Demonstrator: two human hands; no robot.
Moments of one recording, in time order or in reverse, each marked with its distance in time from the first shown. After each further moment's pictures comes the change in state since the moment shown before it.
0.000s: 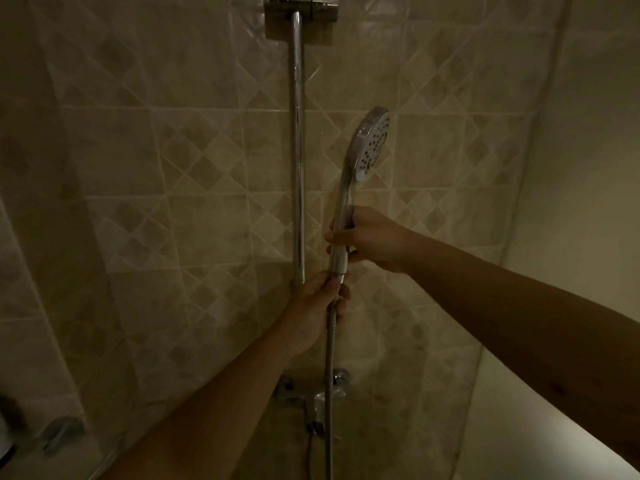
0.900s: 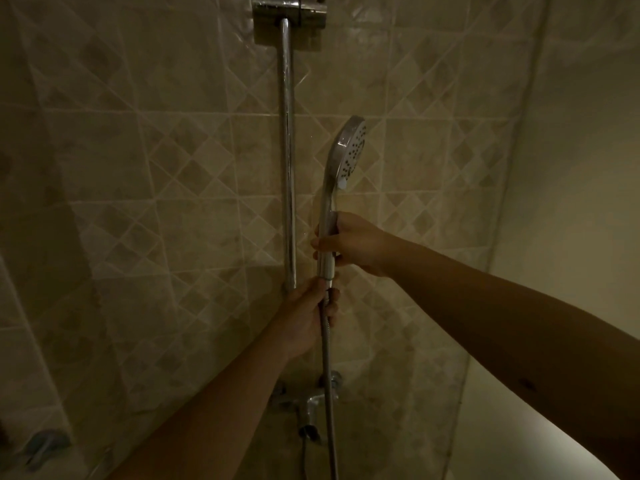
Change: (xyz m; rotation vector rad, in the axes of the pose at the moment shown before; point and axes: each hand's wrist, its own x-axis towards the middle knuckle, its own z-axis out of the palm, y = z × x) left_hand -0.001 -0.001 0.002 -0.242 -0.012 -0.079; right_hand 0.004 0.001 0.009 0.010 -0.013 0.015
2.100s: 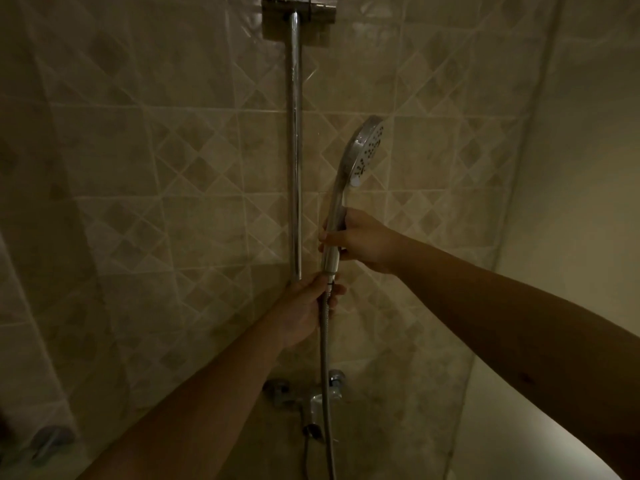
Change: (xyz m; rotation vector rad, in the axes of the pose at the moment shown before) left_hand 0.027 -0.002 -0.040 0.031 -0.005 -0.051; right_hand 0.007 0.004 0.000 0.045 0.009 -0.054
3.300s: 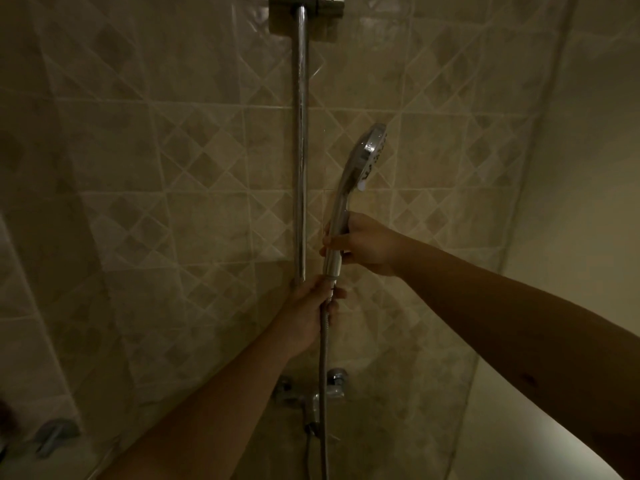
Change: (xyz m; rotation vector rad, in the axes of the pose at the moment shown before) left_hand -0.019 -0.005 0.017 0.040 0.064 0.098; right_hand 0.002 0.008 0.001 0.043 -0.087 0.021
